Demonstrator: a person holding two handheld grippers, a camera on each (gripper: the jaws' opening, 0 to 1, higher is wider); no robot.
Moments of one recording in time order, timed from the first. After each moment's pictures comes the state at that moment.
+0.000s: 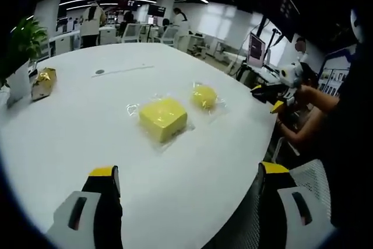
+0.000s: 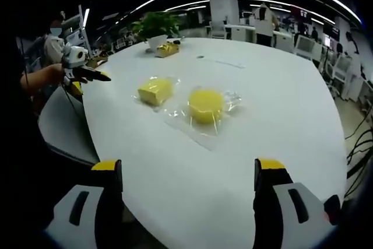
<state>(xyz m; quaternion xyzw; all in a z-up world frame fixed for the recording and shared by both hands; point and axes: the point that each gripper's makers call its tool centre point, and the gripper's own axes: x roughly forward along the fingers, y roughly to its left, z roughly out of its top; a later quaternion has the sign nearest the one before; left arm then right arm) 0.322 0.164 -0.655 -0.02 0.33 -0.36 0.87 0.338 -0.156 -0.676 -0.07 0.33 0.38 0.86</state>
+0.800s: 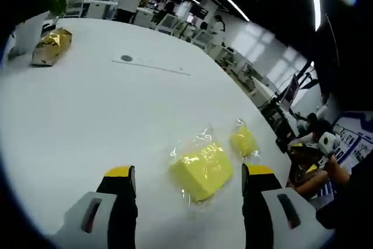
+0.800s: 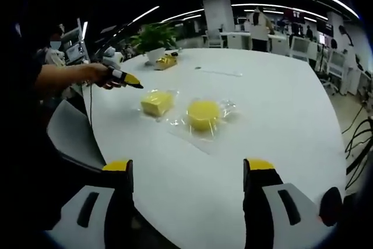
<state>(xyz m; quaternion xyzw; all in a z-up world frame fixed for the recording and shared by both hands) 0.463 0.159 -0.683 -0.20 0.38 -0.28 0.86 0.328 -0.170 -0.651 -0.03 0.30 0.38 0.87</state>
